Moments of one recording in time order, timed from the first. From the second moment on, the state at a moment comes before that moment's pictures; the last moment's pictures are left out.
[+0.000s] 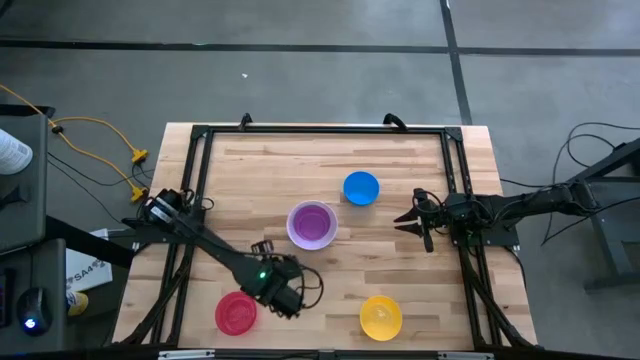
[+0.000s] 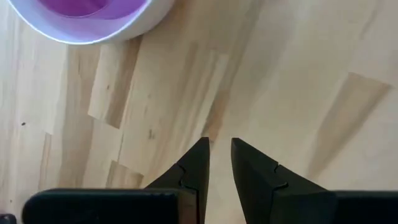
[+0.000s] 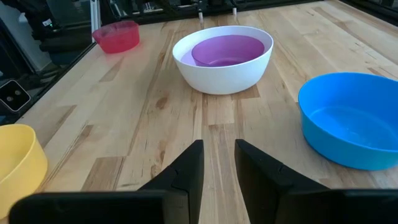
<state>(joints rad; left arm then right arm) -0.59 1.91 1.60 -1.25 -0.30 -0.95 0.08 0.37 0.01 0.03 0.00 0.16</state>
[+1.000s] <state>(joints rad) -0.79 1.86 1.52 -1.31 -0.14 -1.63 0.08 0.37 0.01 0.03 0.00 0.15</state>
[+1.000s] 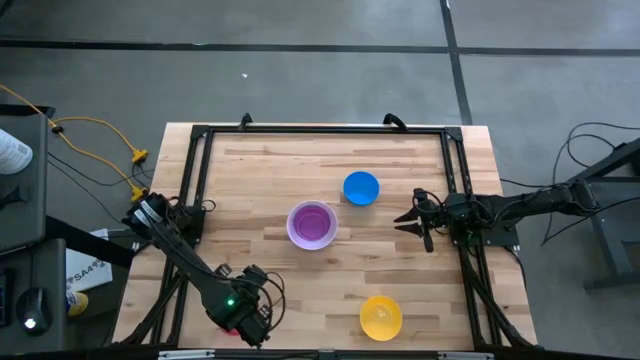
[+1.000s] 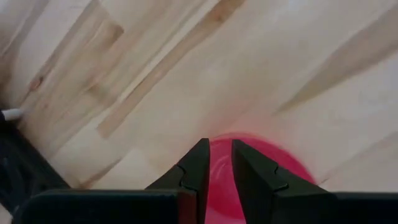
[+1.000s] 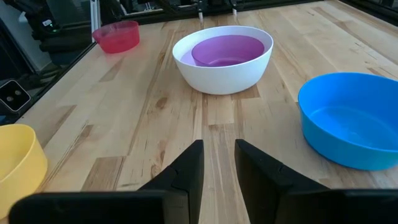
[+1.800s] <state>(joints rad) -0.94 1.81 1.51 -1.24 -0.29 -0.90 0.08 0.37 0.01 0.03 0.00 0.15</state>
